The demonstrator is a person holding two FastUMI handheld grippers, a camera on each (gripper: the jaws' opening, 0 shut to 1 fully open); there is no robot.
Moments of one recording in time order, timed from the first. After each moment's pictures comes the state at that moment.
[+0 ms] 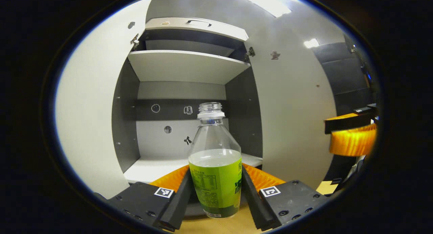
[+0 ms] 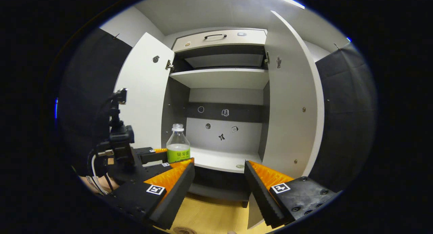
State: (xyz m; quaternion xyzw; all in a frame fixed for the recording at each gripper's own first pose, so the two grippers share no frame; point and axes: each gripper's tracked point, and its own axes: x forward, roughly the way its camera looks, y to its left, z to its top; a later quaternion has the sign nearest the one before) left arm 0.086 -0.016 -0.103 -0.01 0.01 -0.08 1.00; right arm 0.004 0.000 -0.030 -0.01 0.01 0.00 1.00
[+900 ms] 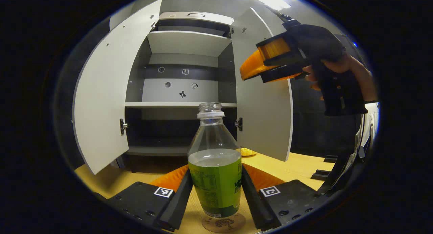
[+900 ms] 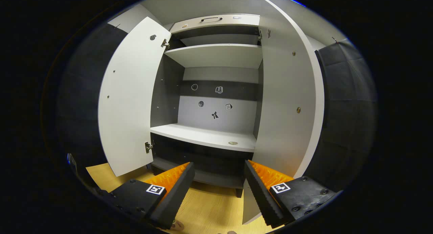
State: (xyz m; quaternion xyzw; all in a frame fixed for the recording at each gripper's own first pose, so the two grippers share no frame) left arm -0.033 -0.102 -0.312 -0.03 0.06 -0.04 1.00; right arm 0.024 -0.024 -0.134 -0.02 0.07 0.00 1.00
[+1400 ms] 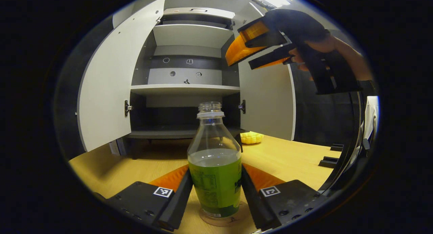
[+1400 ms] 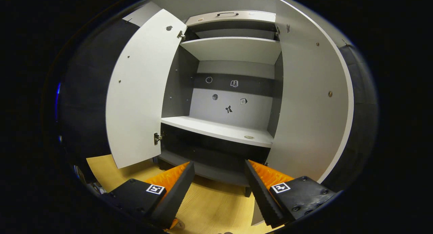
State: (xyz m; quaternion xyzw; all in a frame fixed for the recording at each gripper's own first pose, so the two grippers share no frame) left arm -0.046 -0.097 -0.363 -0.03 0.08 -0.03 1.00; right arm 0.030 0.007 -0.164 -0.04 0.07 0.04 1.00
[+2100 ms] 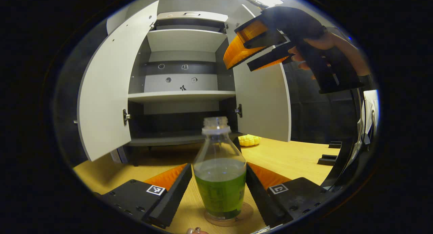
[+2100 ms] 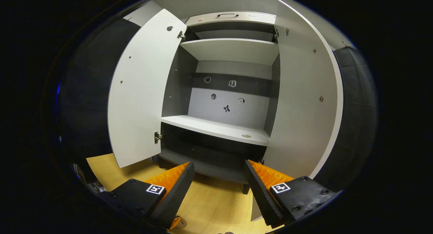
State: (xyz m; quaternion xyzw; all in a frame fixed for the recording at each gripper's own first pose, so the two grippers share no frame) left arm -0.043 -0.093 -0.327 0.02 0.05 -0.04 1.00; right arm 0.007 0.007 -0.147 -0.04 0.09 0.03 1.00
